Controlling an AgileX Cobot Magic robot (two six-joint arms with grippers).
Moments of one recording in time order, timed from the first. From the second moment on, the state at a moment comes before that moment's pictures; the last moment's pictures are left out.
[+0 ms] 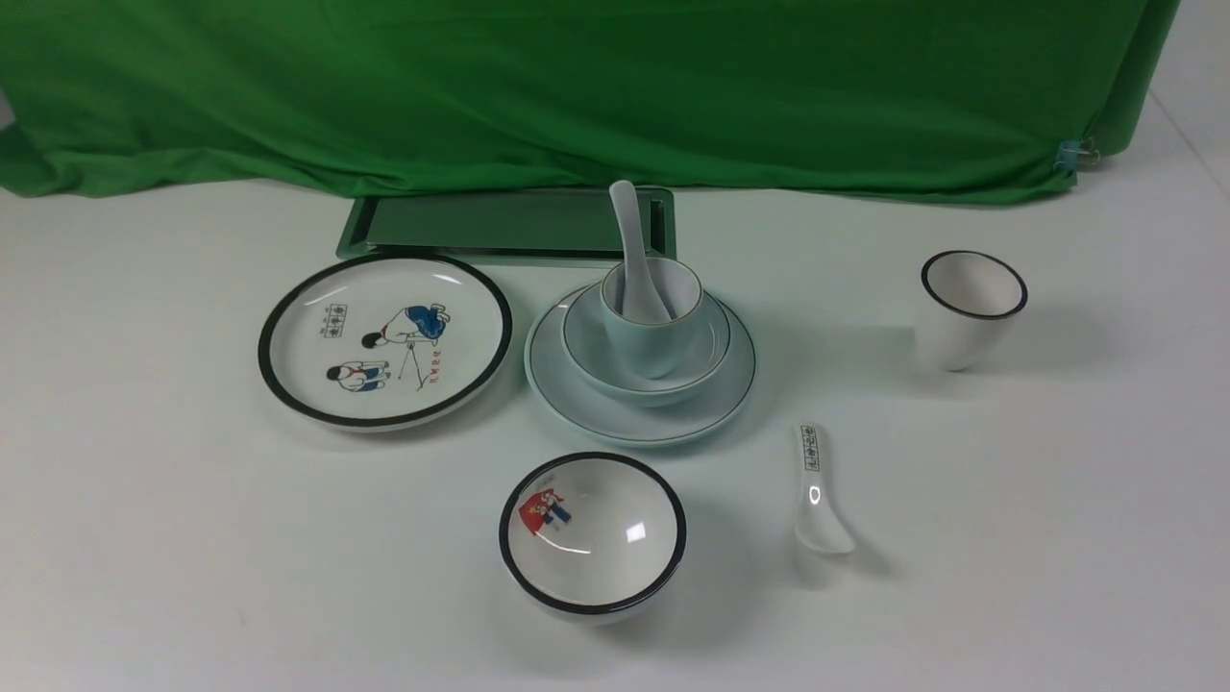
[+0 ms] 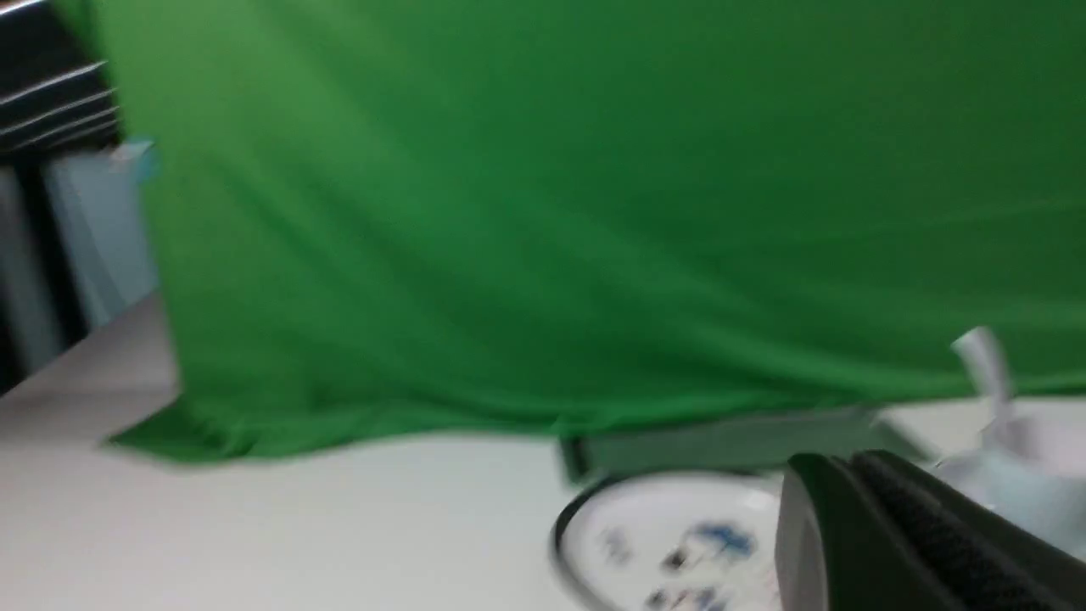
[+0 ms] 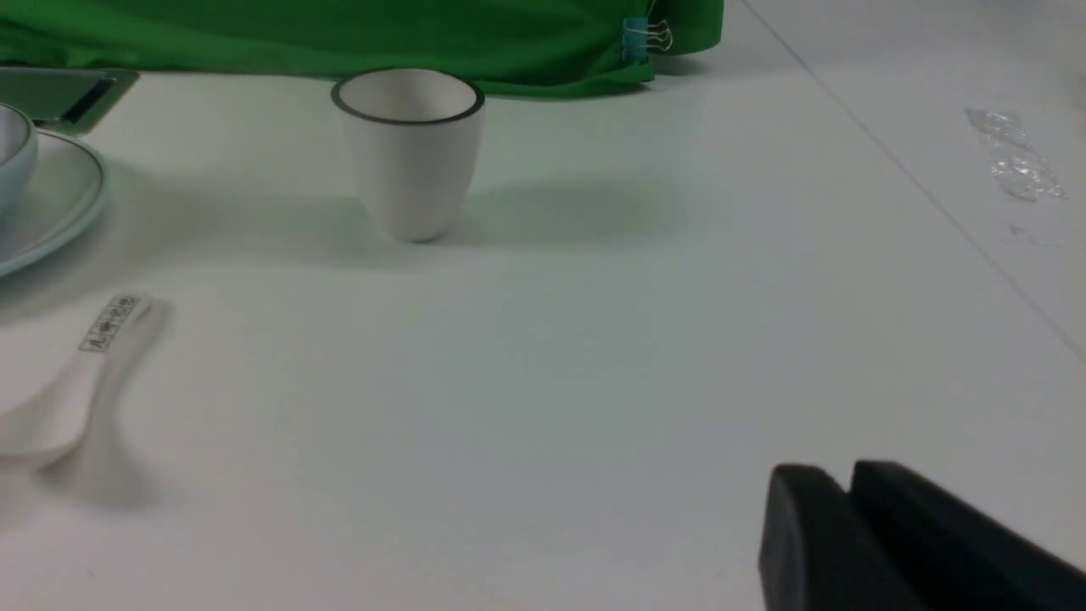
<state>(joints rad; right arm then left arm) -0.07 0.00 0.01 -0.03 0.22 0.03 0.01 0.03 -0.13 -0.05 0.06 0.09</state>
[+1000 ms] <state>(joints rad) -0.07 0.00 0.01 -0.03 0.22 0.03 0.08 0.00 0.01 -0.08 0.23 0.08</state>
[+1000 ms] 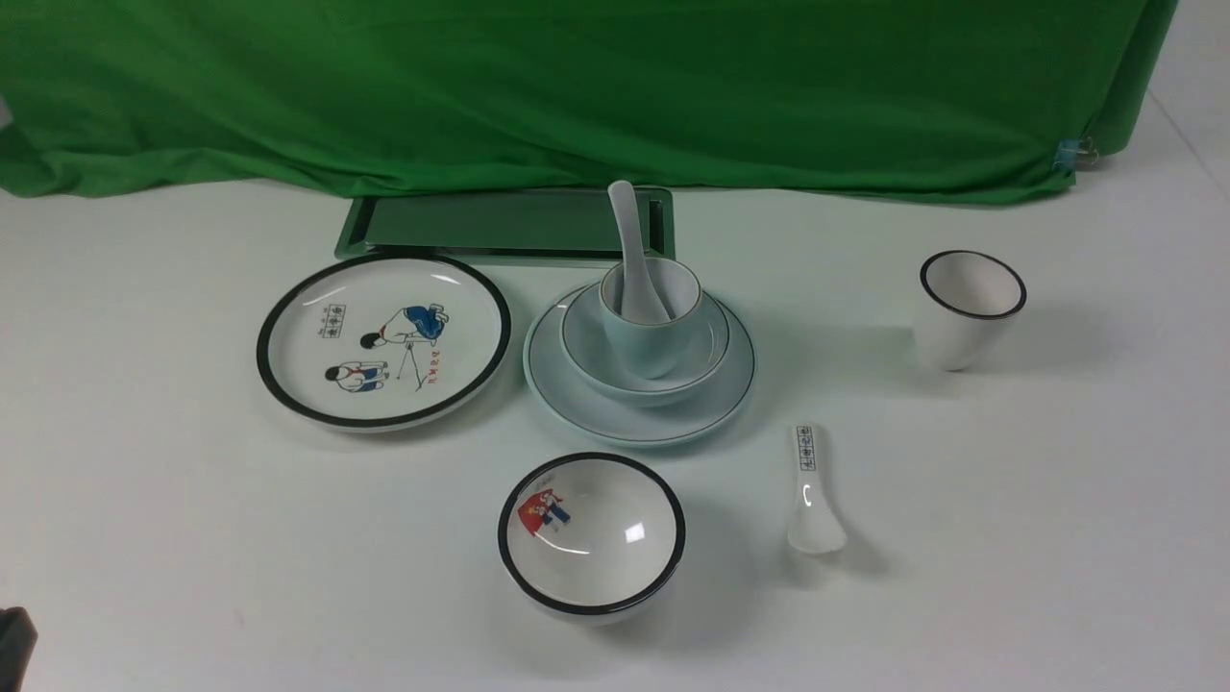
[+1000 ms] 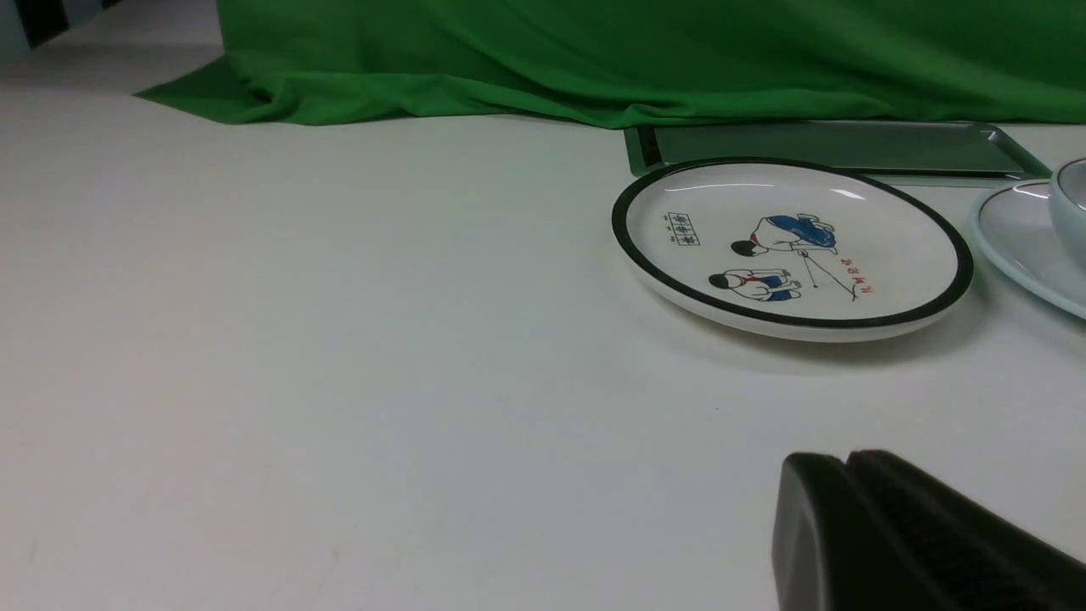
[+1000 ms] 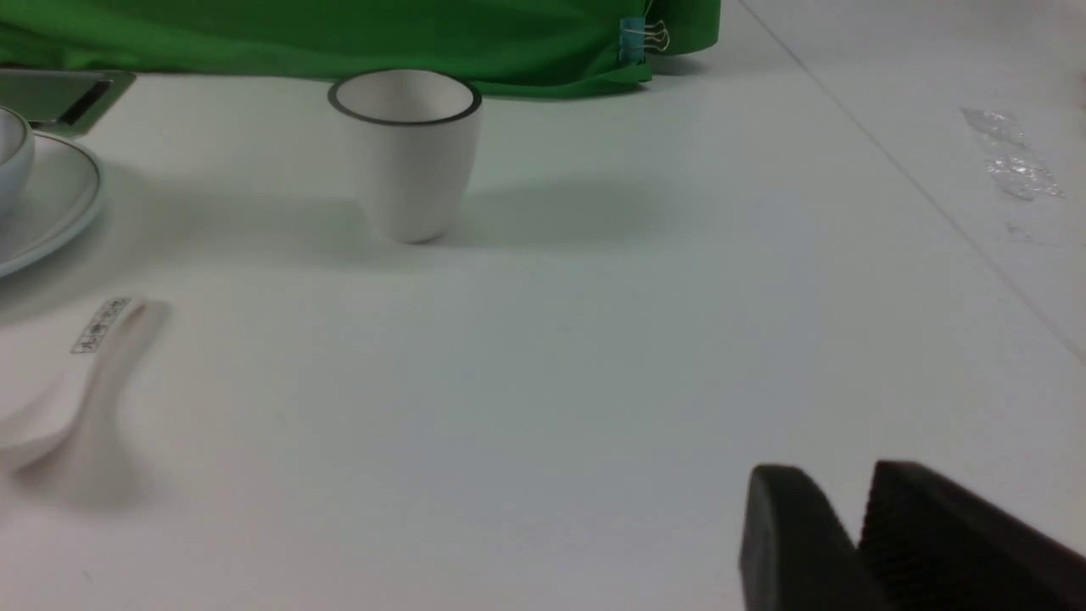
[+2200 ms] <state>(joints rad) -0.07 0.00 0.01 -0.03 0.22 0.03 0.08 0.00 0.01 -0.09 0.23 0.08</state>
